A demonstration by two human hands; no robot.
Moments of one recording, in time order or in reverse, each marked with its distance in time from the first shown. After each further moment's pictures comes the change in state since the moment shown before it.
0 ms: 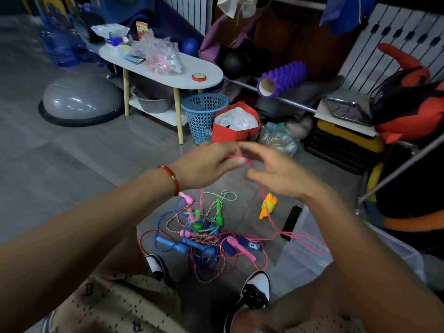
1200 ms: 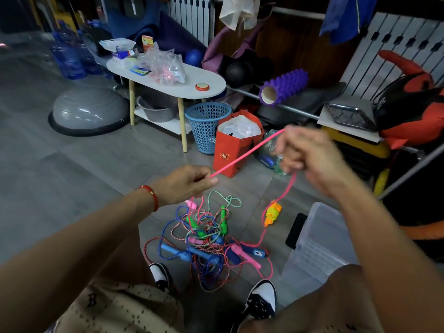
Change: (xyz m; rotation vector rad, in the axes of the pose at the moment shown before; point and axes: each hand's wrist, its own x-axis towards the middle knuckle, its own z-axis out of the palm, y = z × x) left_hand -0.040 -0.054 0.007 -0.300 -0.107 -0.211; right_hand -0.007 0.011 -0.041 0.625 0.266 -0.089
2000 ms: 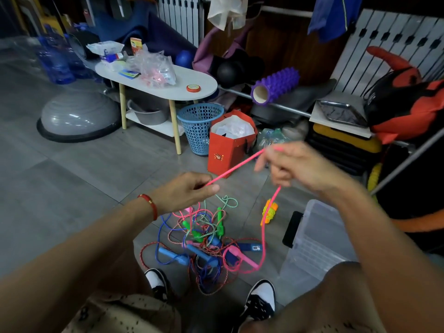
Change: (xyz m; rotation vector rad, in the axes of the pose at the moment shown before) left_hand 0.008 0.004 0.013 -0.001 -0.052 0.026; right_hand -0.006 0.007 -0.005 -0.128 -0.208 0.106
